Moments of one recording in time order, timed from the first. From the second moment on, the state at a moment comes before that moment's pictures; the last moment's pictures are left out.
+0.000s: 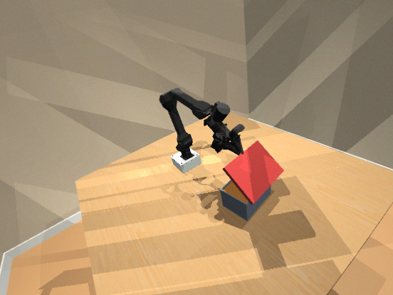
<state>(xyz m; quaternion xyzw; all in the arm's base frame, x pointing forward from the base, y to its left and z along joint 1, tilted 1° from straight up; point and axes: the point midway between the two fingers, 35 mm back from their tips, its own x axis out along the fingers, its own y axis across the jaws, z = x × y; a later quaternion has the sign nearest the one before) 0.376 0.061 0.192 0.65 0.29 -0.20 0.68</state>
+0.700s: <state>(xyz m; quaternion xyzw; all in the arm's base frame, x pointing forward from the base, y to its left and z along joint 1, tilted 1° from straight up) 0.364 0.102 0.194 0.65 0.29 -0.19 0.68</state>
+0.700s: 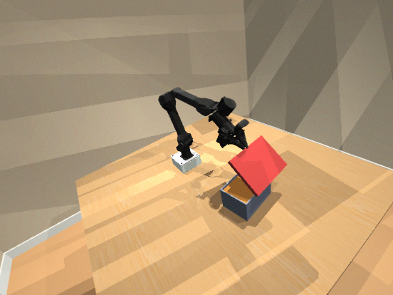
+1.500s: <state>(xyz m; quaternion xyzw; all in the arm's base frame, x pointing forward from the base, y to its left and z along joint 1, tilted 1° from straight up) 0.349 0.147 0.188 0.65 0.30 -0.20 0.67</state>
